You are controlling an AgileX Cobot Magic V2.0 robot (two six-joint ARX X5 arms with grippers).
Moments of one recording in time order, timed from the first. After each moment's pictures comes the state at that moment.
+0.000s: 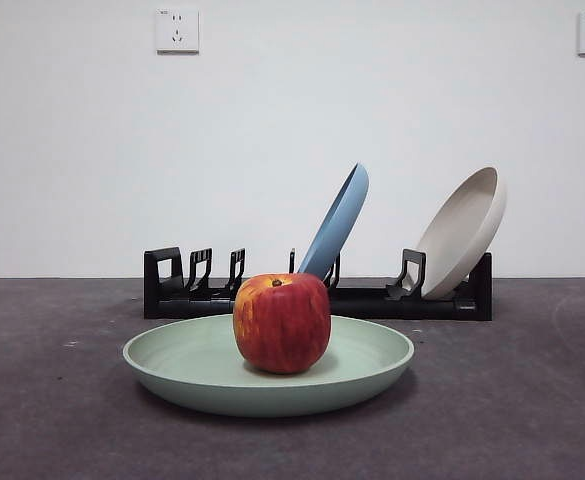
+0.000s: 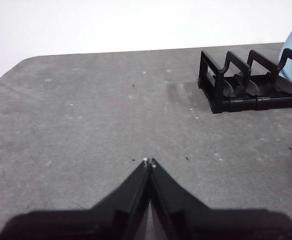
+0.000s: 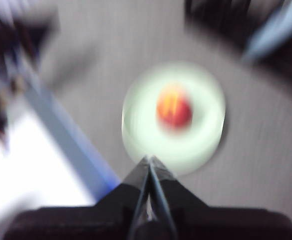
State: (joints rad) left arm 0.01 0.00 0.02 -0.18 0.01 0.02; right arm 0.56 0.81 1.19 -0.99 -0.31 -0.08
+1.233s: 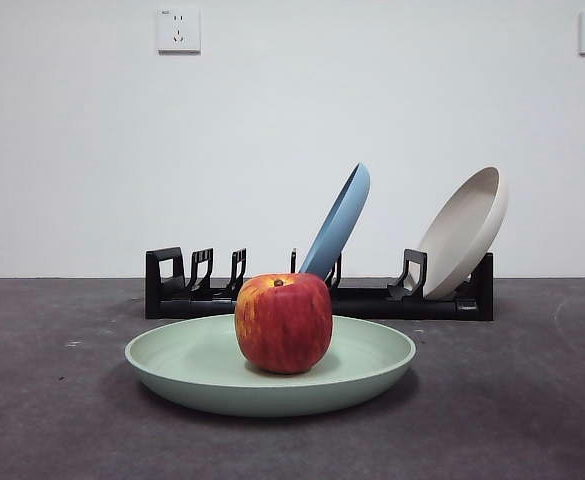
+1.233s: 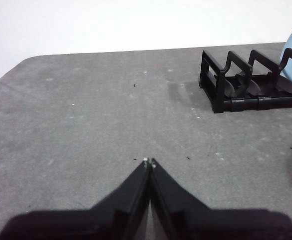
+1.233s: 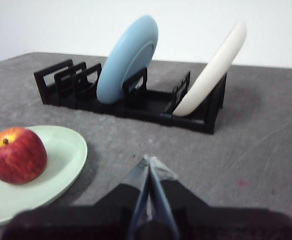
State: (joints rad) left arm 0.01 0.00 0.02 -0.18 0.01 0.02; right arm 0.03 0.04 0.05 -0.13 -0.36 -0.04
